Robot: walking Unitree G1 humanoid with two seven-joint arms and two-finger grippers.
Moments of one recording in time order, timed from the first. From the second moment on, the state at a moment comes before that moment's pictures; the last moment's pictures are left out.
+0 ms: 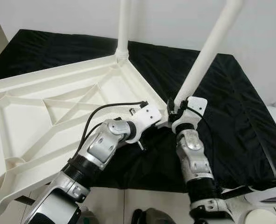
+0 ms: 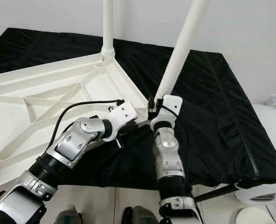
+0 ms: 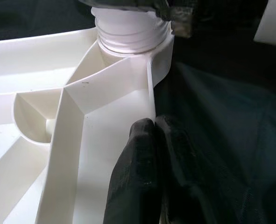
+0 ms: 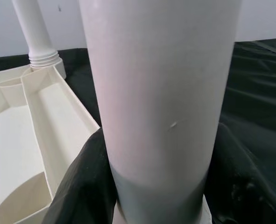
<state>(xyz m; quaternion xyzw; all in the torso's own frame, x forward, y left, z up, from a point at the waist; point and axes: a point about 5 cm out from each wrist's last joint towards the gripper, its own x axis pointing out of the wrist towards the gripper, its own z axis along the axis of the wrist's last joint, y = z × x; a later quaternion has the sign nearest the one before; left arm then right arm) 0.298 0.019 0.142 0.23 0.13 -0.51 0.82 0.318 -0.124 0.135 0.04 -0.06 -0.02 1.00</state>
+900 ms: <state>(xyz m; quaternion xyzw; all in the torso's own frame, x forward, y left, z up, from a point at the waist) 0.295 0.012 0.141 0.23 0.12 -0.52 0.81 0.316 -0.174 0.153 0.00 -0.08 0.20 0.98</state>
